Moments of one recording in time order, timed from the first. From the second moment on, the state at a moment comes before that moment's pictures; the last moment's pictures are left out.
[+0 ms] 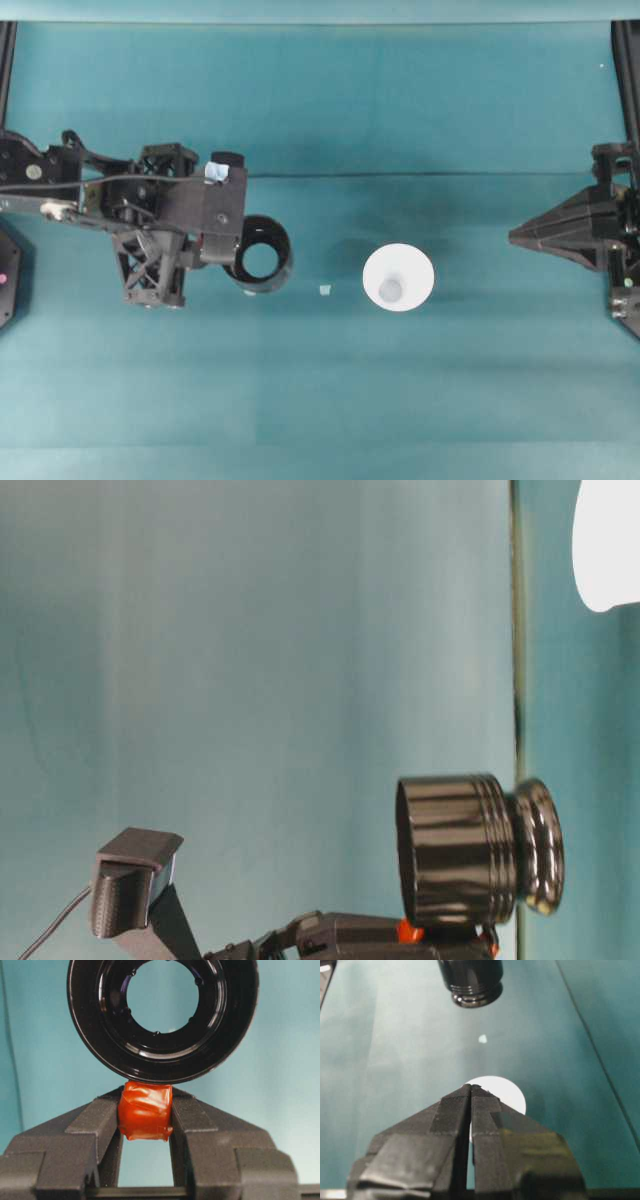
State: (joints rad) left arm 0.04 -0.23 0.56 0.02 0.79 0.11; right arm -0.02 -0.98 1.15 0.05 0.15 0.16
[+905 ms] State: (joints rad) left arm 0.04 0.11 0.39 0.02 0.66 0.11; right arm -0.02 -1.03 1.15 0.05 0.20 0.16
